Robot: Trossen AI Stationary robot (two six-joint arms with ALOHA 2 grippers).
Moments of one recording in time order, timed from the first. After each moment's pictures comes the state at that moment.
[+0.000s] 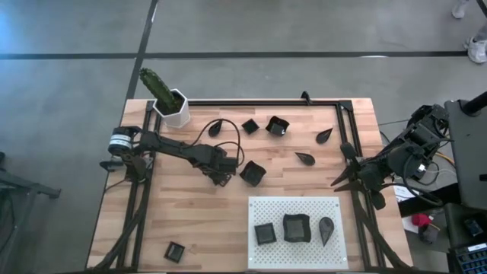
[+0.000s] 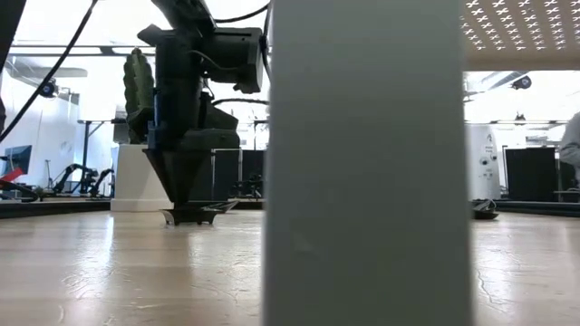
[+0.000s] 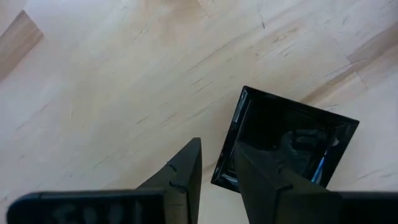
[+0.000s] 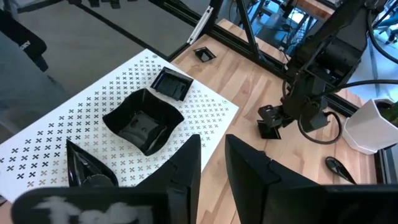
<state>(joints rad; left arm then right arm) -0.03 1.75 1.14 -0.92 -0.21 -0.94 0.73 0.89 1.29 -0.96 0.29 -0.08</state>
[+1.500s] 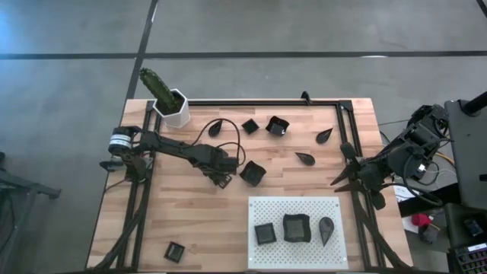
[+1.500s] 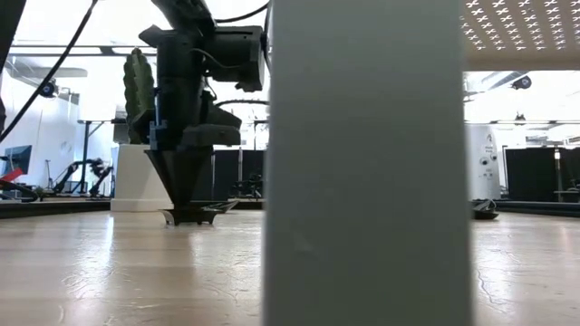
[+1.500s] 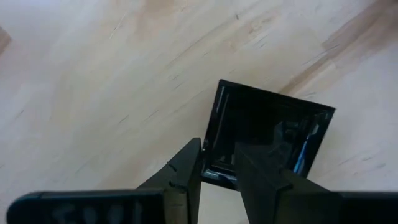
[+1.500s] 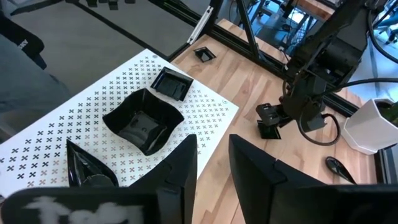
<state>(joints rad) -0.03 1.75 1.14 -0.90 -0.16 -0.88 0.73 0.89 1.29 -0.96 0.29 -0.08</state>
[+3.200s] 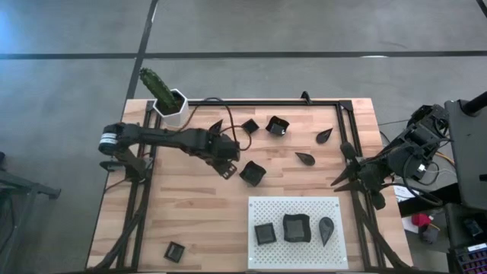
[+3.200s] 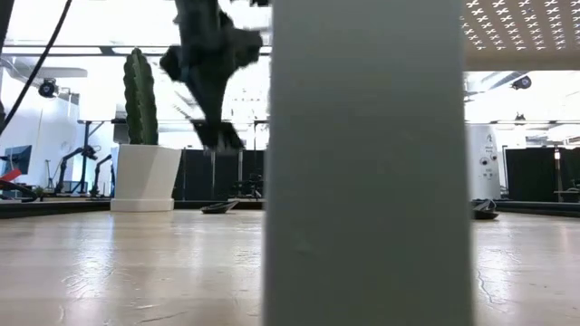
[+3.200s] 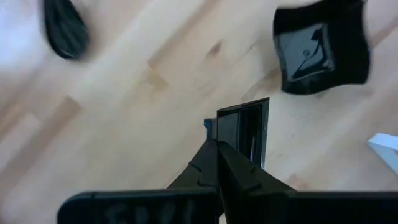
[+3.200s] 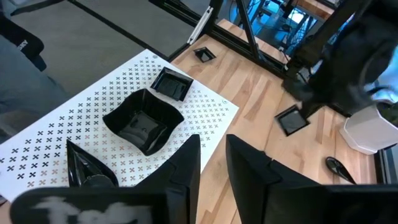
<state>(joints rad) -0.01 1.65 1.47 -1.15 -0.21 -0.77 0.73 0.89 1.29 -0.96 0.29 -0.08</state>
